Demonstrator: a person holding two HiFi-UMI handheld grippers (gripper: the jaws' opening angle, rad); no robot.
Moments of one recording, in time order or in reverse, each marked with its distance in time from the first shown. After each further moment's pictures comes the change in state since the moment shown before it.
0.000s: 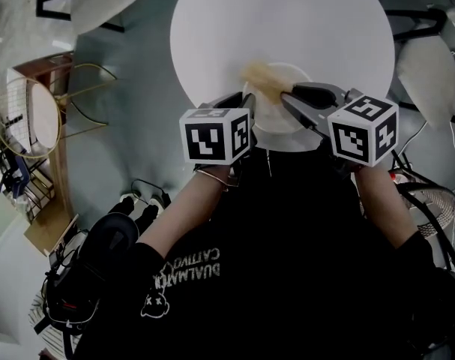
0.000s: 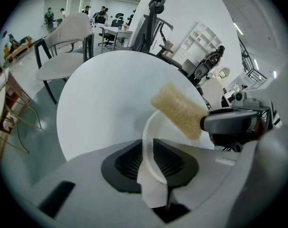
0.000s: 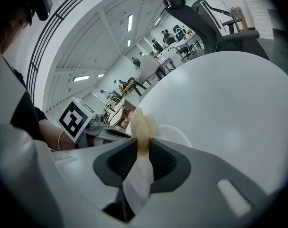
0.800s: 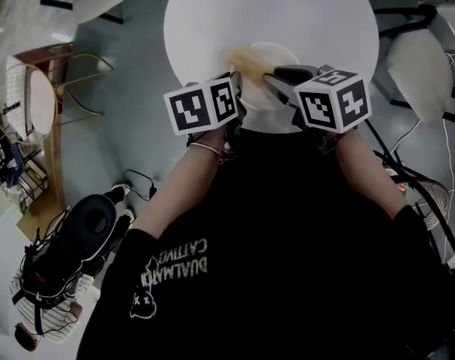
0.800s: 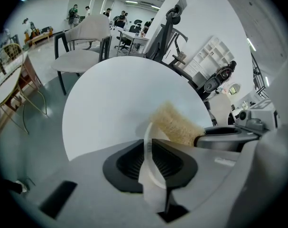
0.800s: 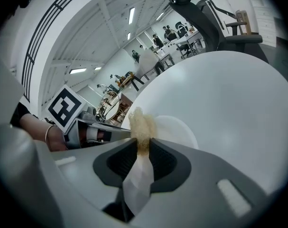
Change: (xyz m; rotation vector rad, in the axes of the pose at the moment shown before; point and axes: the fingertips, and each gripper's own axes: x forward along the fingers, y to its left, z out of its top) left arm -0.010 -0.001 0.013 -0.174 -0.095 0.051; right arm 0.005 -0.001 -0.008 -0.025 0.074 -0.058
